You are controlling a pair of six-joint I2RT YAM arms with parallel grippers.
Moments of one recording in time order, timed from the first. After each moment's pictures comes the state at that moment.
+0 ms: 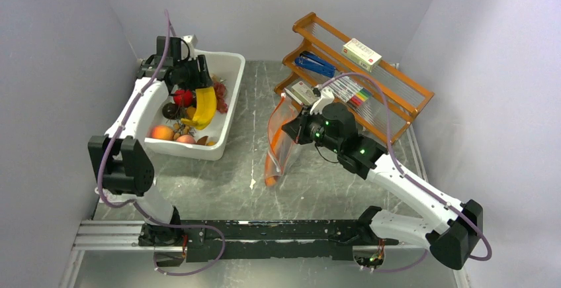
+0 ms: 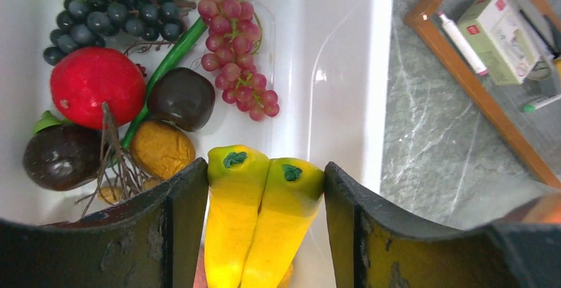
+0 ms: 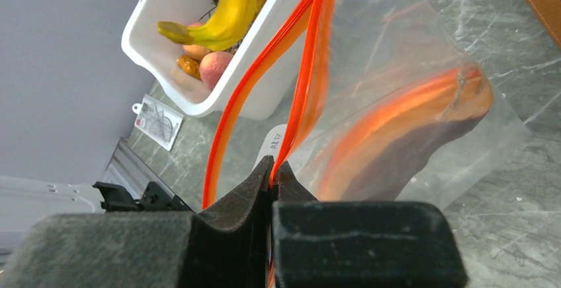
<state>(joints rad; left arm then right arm) -0.10 1.70 1.54 -0.60 0.18 -0.19 0.76 1.05 0.92 -0.19 -0.01 0.59</state>
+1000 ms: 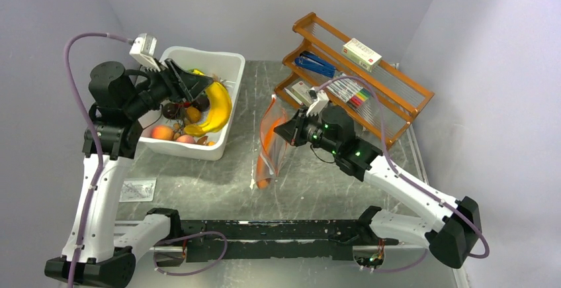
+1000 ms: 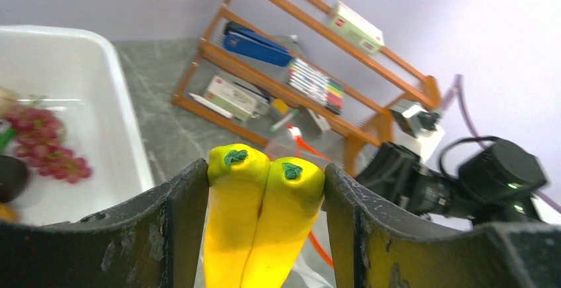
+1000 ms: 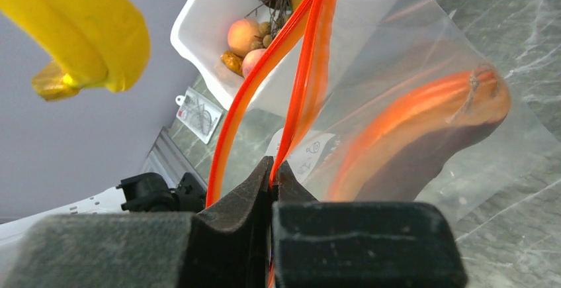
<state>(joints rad) -0.10 0.99 1.34 -0.43 0.54 -0.47 0.76 1.05 0.84 -0.03 -0.12 0.64</state>
